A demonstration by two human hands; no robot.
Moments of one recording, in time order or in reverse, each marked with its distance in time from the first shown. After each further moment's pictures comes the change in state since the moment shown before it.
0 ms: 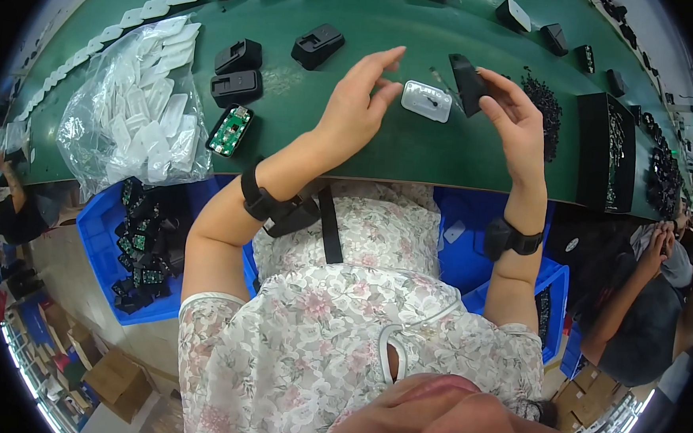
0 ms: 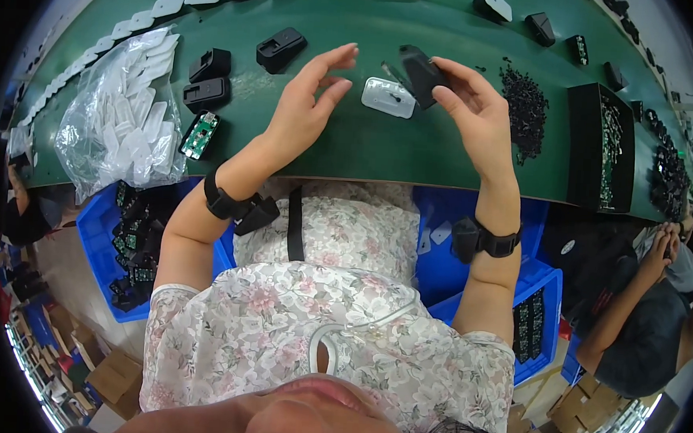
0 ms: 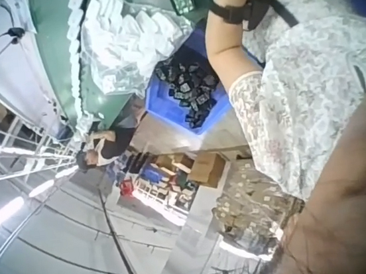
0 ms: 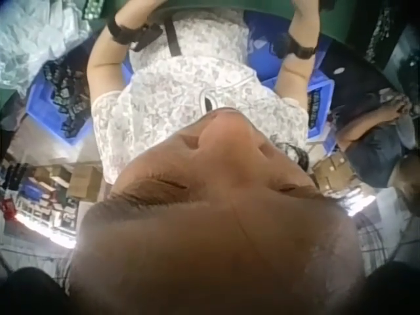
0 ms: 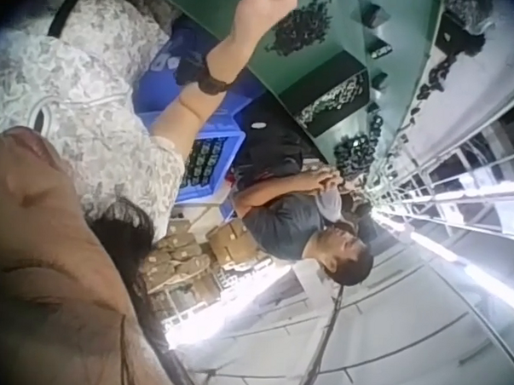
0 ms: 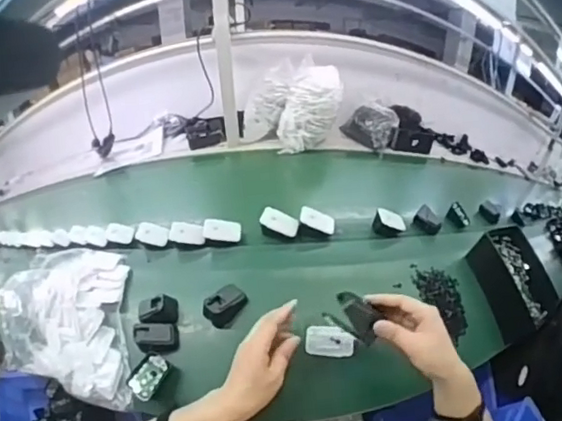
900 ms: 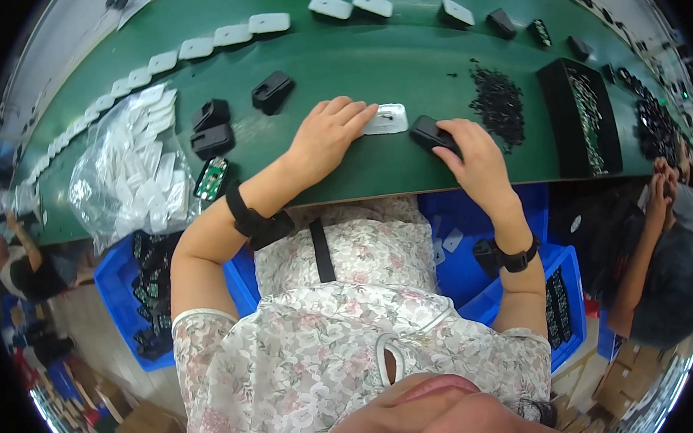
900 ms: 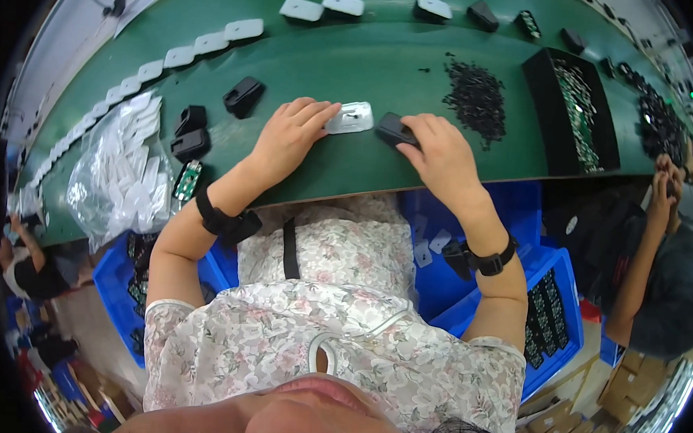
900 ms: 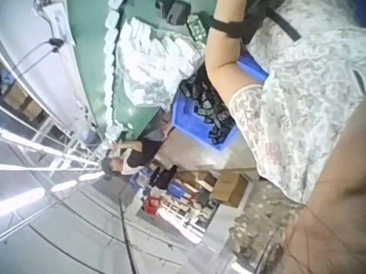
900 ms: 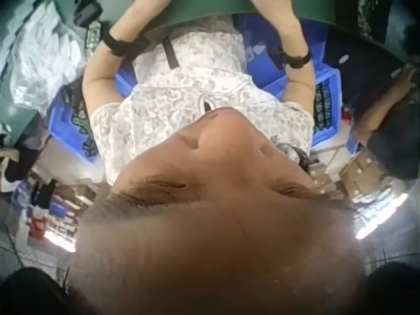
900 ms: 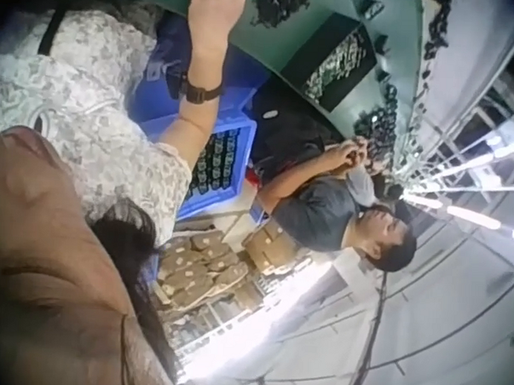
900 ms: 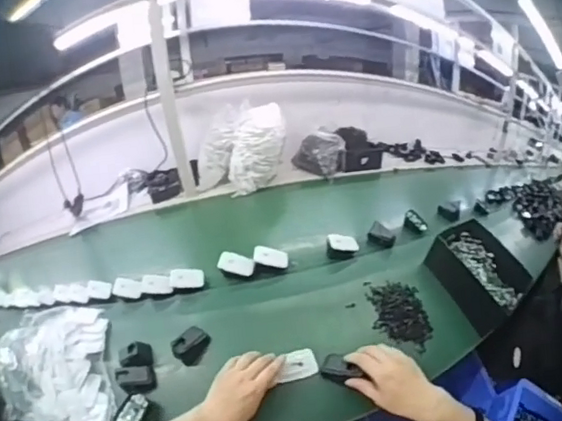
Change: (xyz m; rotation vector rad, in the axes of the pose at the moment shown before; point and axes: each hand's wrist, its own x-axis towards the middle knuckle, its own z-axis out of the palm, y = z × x) left_hand 0.012 -0.009 0.010 0.830 -0.361 0.488; right_hand -0.053 0.013 -0.029 -1.037 -0.030 -0.366
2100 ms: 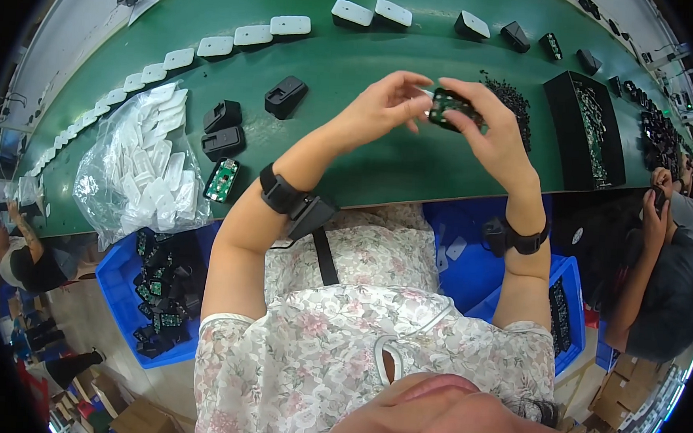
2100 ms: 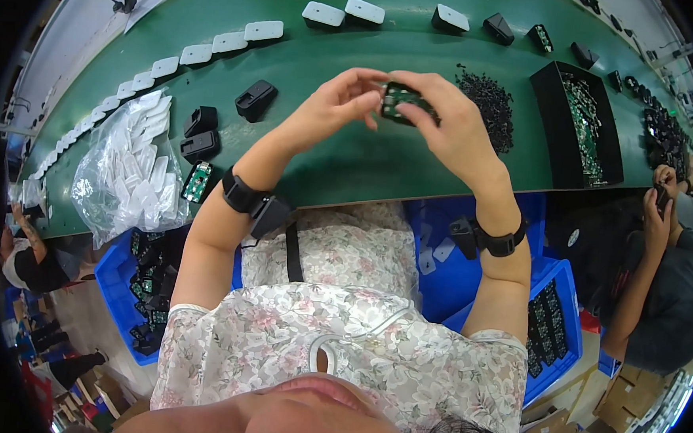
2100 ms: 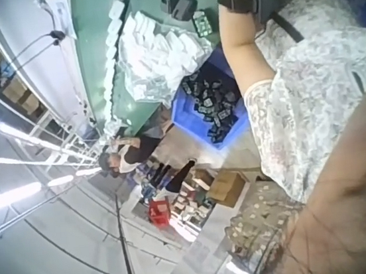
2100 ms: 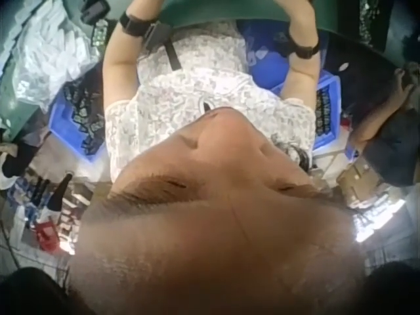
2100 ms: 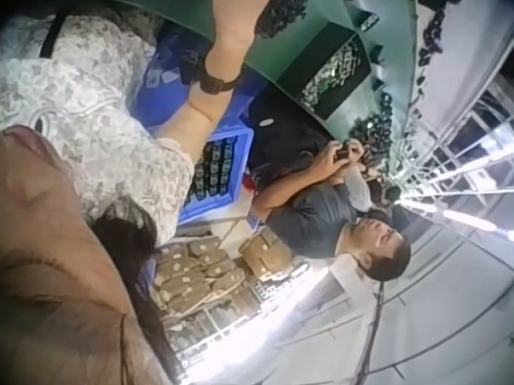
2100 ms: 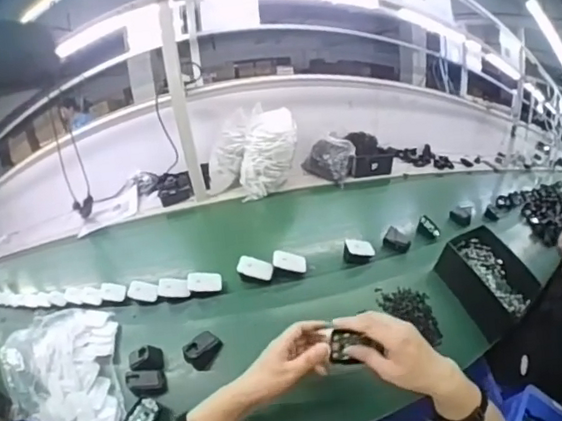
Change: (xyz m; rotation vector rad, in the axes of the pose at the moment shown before) left_hand 0.066 0.005 -0.010 -1.542 -0.142 -0.418; right_hand 0.058 -0.005 -0.027 0.414 0.047 -0.003
